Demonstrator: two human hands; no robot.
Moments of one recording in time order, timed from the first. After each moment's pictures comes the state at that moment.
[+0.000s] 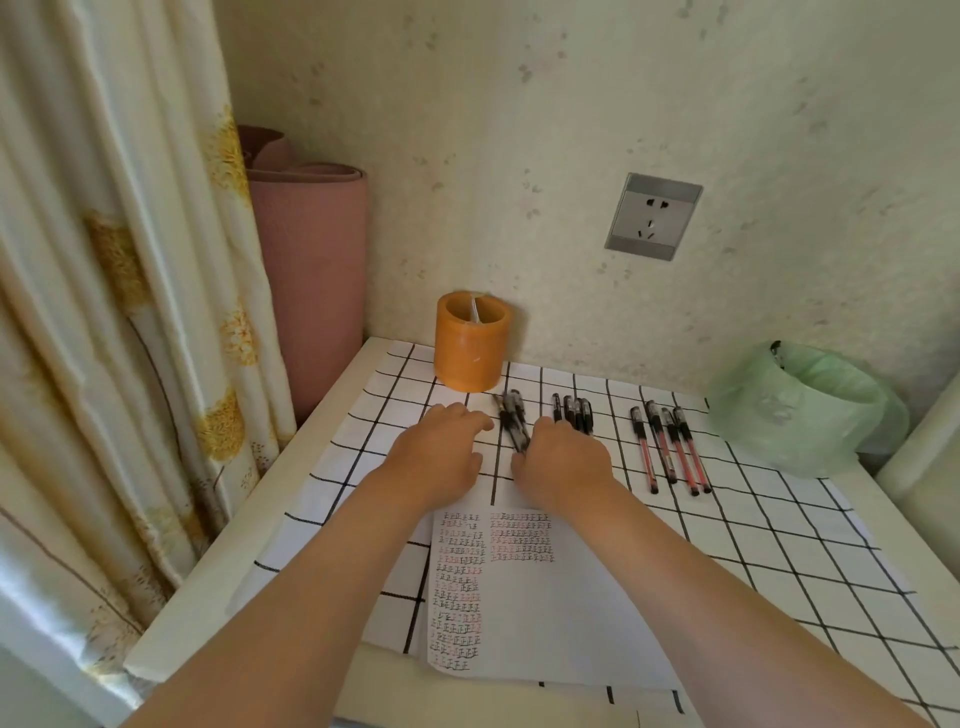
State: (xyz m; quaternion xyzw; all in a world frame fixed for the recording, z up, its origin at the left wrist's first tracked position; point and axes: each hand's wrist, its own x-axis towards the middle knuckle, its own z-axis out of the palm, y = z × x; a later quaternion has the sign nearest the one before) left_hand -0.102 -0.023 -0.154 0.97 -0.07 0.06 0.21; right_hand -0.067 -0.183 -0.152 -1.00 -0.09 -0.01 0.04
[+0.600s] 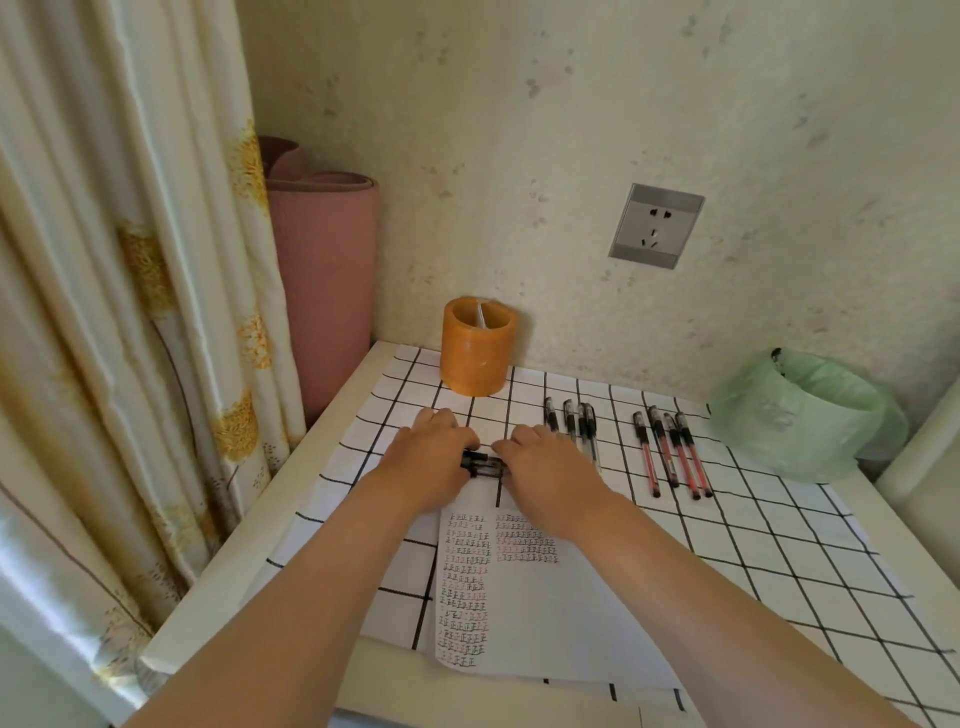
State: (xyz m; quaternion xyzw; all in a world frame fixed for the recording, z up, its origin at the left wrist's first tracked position) left_hand -0.107 -0.008 -0.158 0.99 -0.07 0.04 0.14; right_hand -0.081 -0.185 -0.156 -0.93 -0.35 -0.09 -0.05
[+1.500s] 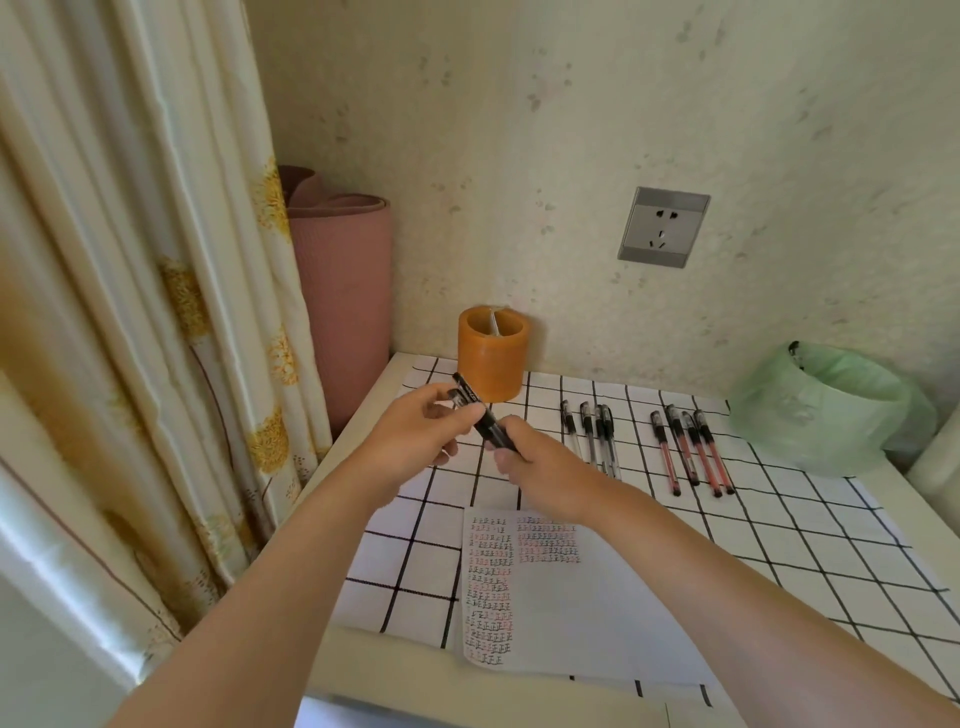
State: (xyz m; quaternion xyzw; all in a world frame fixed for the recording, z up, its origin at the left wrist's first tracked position) left_hand -0.132 0.020 -0.108 0.78 0.03 0.02 0.63; right_hand -0.096 -0.168 -0.127 -0.87 -0.28 0.15 0.38
